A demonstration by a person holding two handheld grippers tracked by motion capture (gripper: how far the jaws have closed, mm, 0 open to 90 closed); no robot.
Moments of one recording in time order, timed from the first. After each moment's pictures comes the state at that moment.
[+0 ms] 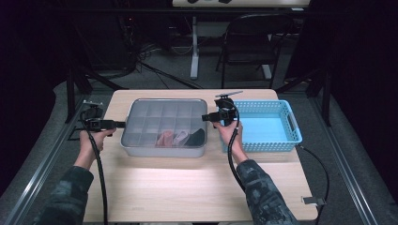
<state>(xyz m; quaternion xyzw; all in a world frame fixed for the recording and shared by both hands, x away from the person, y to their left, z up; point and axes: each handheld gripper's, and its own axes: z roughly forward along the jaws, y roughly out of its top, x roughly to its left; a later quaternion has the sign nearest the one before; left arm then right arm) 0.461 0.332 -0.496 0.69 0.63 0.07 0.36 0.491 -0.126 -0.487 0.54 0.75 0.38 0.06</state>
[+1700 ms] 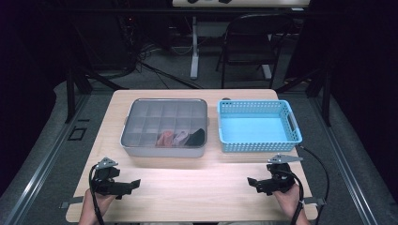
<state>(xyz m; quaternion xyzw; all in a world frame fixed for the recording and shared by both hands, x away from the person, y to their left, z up) 0.285 0.266 -0.542 0.78 0.50 0.10 0.36 0.288 -0.274 -0.545 0.48 0.79 0.37 0.11</state>
